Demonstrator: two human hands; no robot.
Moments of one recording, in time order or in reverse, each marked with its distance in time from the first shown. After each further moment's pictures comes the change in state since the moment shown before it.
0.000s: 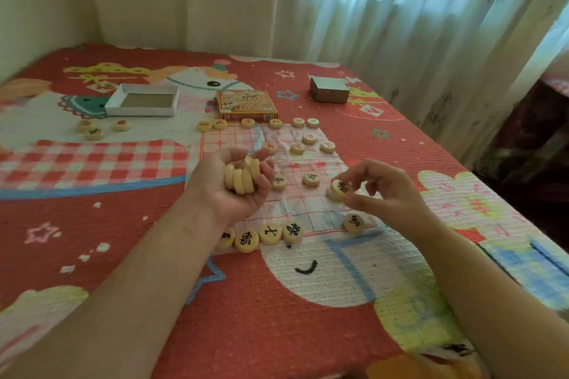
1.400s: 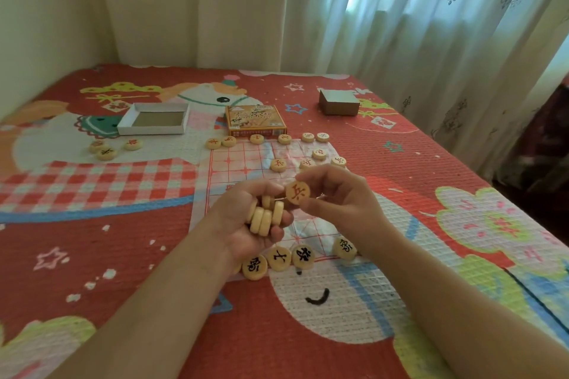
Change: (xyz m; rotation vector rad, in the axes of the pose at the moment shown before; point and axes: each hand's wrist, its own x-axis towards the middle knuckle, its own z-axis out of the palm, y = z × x) left_hand 0.004 -0.009 0.000 0.457 0.062 -0.003; right_hand 0.030 -0.015 0.058 0.386 -0.010 0.001
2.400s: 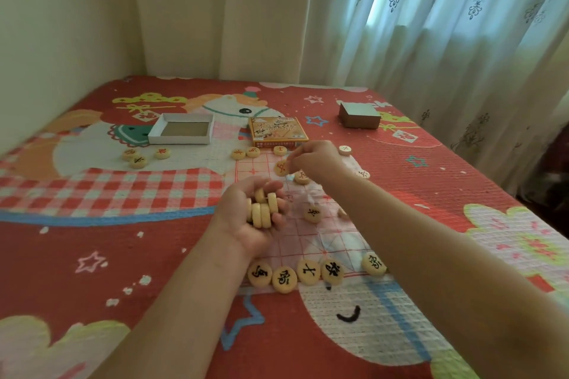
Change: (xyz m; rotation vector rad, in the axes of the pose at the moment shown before) left_hand 0.001 0.018 -0.023 -0.363 0.125 0.095; right_hand 0.115 0.002 0.039 -0.407 0.106 0.477
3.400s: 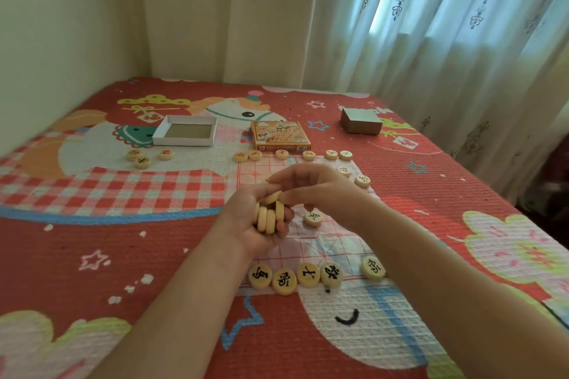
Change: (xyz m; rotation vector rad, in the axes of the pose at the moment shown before) left_hand 0.005 0.000 -0.002 0.145 -0.053 -0.031; right_hand -0.066 -0.006 -0.012 0.164 -0.423 -0.207
